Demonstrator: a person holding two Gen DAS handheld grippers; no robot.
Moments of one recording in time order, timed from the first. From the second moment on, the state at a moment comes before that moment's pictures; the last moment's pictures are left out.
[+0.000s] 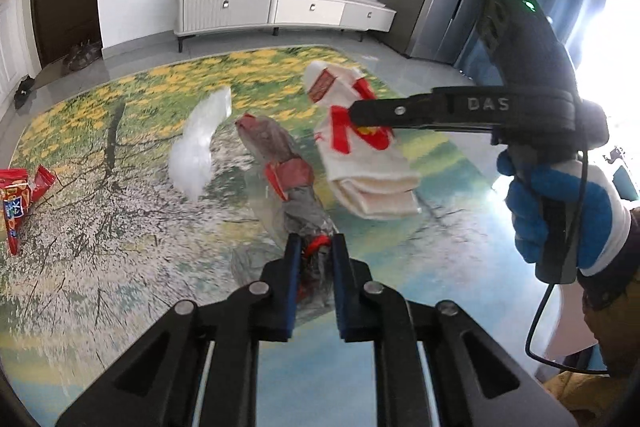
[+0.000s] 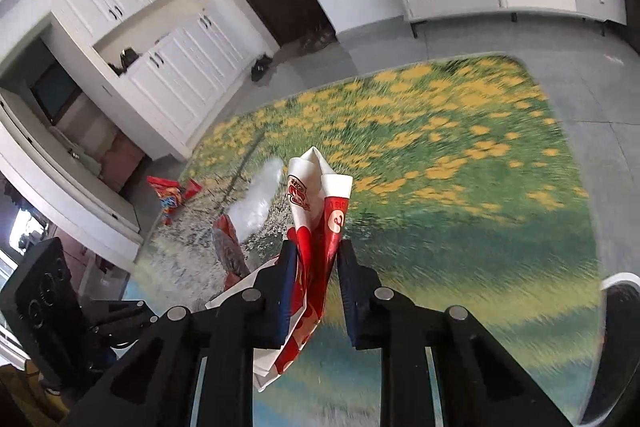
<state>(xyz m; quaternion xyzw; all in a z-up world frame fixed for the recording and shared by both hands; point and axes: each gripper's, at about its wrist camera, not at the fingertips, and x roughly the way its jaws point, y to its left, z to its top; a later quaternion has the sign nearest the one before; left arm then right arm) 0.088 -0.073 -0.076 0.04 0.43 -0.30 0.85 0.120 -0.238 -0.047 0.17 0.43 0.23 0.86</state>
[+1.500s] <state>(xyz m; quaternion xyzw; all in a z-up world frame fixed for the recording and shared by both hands) 0.096 -0.356 0.001 0.00 0.40 -0.44 0.80 -0.045 -0.528 -0.019 0.18 0.33 -0.12 0.92</state>
